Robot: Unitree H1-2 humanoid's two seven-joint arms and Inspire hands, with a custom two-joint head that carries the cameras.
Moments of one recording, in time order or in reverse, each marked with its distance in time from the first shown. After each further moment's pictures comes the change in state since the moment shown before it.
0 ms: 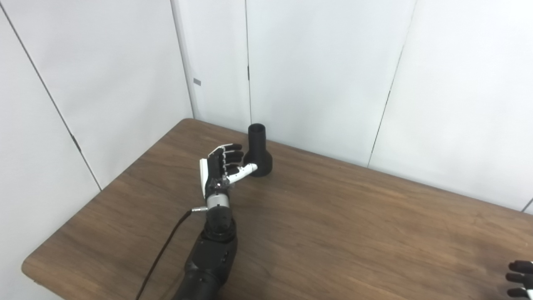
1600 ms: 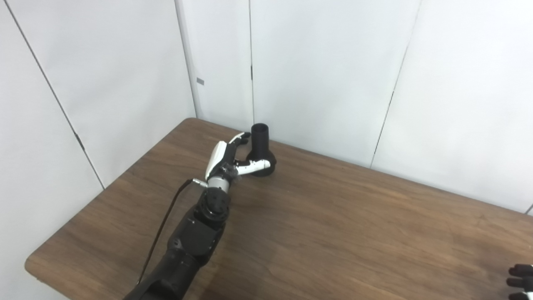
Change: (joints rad) left arm -0.020 0.161 -0.214 -0.113 0.157 0.308 -0.191; right arm 0.023 0.001 0.001 -0.046 -0.020 0.034 -0.001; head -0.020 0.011
